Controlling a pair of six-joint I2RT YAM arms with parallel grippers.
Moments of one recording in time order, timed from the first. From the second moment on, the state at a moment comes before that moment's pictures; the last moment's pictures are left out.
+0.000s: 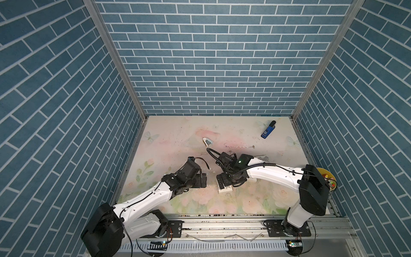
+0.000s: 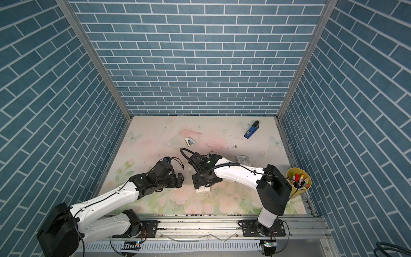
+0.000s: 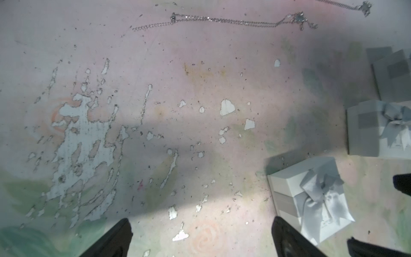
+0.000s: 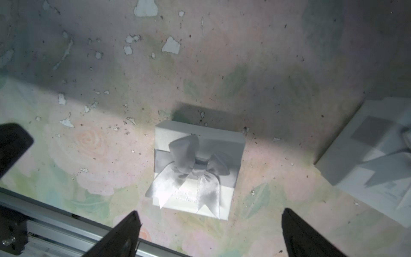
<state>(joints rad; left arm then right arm) -0.72 1.10 0.58 -0.45 -0.09 -0.64 1.05 1.70 1.25 -0.91 0.02 0.65</state>
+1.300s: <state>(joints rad) -0.71 1.06 0.50 -0.43 -0.10 -0.59 1.02 1.84 1.30 -0.90 -0.01 0.64</state>
